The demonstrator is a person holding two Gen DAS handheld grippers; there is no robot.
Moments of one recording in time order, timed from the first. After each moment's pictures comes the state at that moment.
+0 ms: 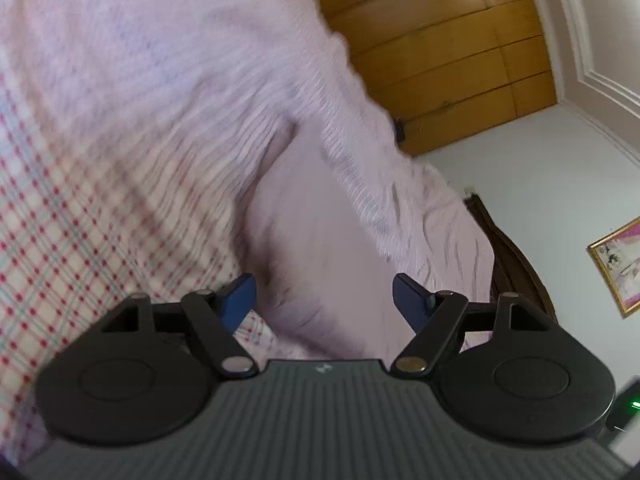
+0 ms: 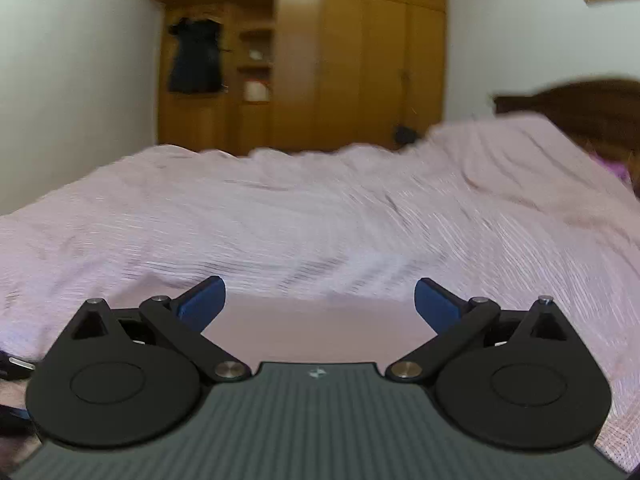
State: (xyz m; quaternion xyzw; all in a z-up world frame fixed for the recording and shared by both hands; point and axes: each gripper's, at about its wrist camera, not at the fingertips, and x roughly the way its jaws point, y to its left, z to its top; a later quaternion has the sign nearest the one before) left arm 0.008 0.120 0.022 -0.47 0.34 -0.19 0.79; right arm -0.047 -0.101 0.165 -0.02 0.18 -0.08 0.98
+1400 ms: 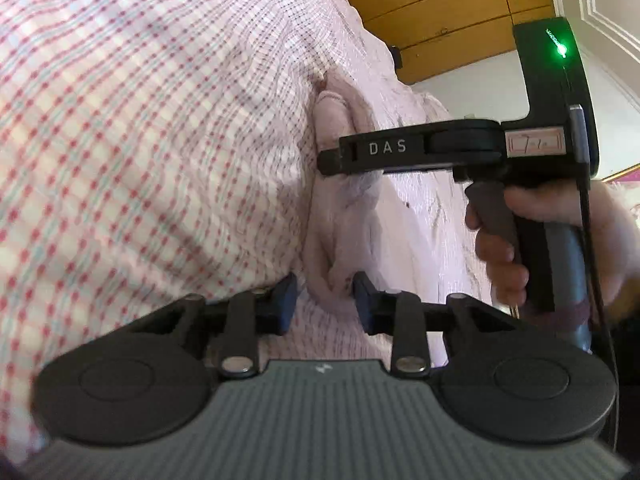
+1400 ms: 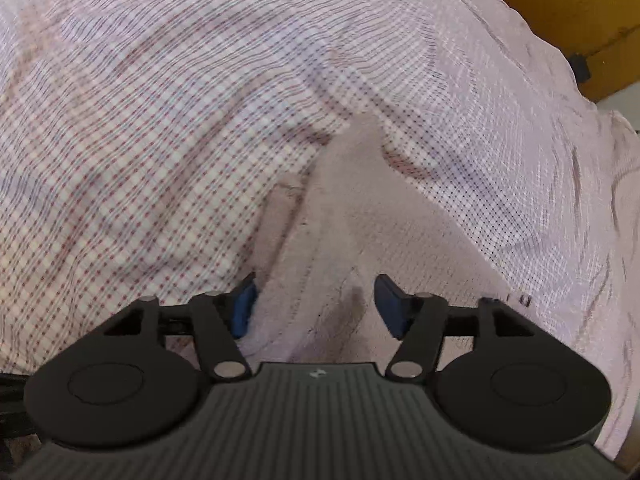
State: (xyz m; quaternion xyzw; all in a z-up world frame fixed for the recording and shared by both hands) left arm 0.041 0.145 0.004 -0.42 0.42 -0.27 0.76; right arm 0.177 0.102 0.080 -0.28 0.54 0.04 0.79
